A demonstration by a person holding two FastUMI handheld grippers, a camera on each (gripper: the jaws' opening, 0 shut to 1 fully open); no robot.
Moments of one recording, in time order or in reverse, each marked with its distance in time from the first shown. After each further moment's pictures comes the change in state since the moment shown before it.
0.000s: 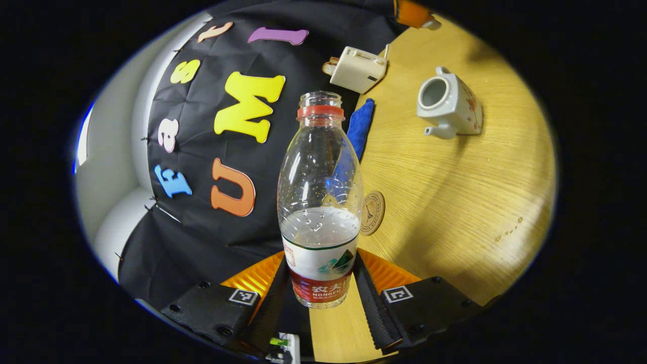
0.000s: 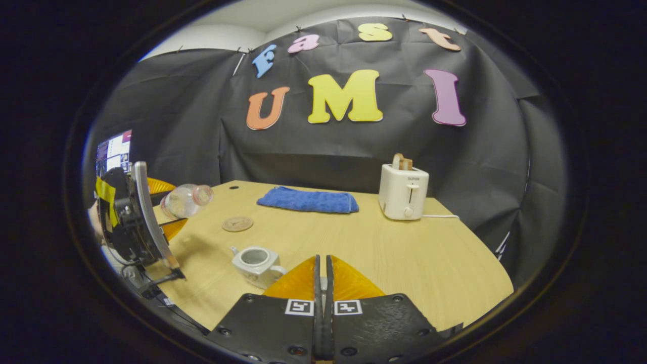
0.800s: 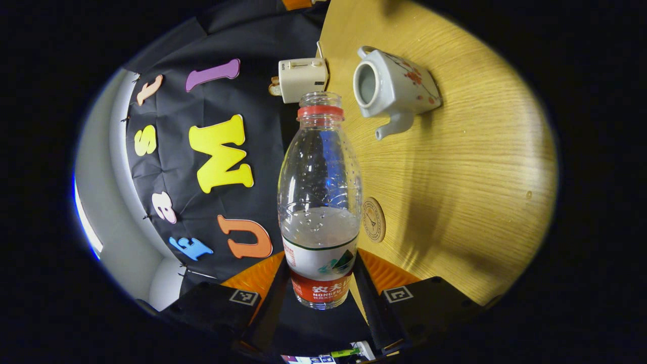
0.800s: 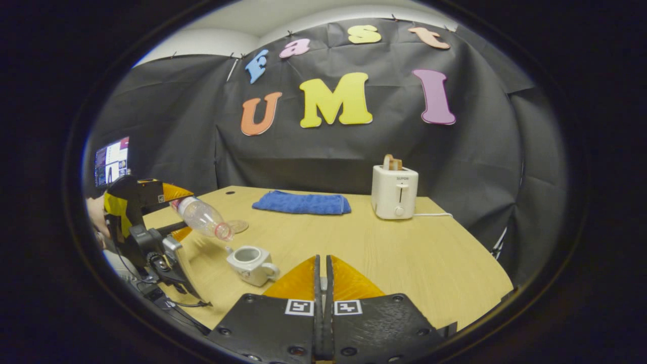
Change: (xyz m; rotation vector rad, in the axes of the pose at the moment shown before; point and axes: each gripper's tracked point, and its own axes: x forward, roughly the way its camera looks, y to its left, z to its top) left arm -0.011 -0.025 0.026 0.380 -0.066 0.003; right arm -0.012 -0.016 0.001 0.028 -0.027 -0.012
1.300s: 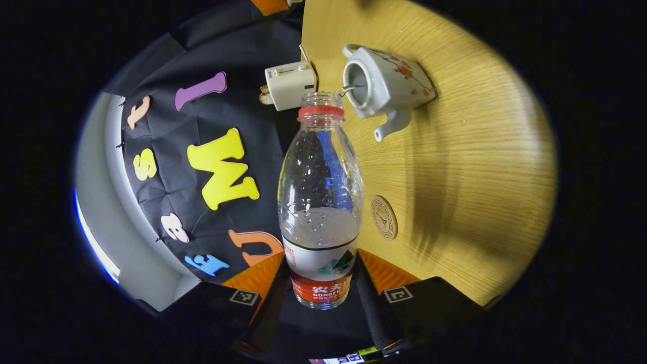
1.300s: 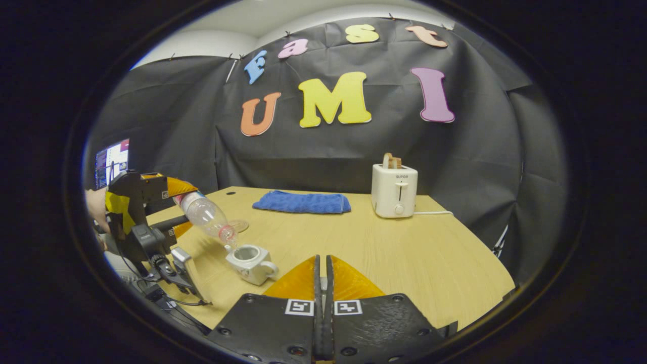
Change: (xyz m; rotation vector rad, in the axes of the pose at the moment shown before) left arm 0.015 0.029 0.006 0.123 -0.007 0.024; right arm 0.000 -0.002 -0.003 0.012 0.003 0.012
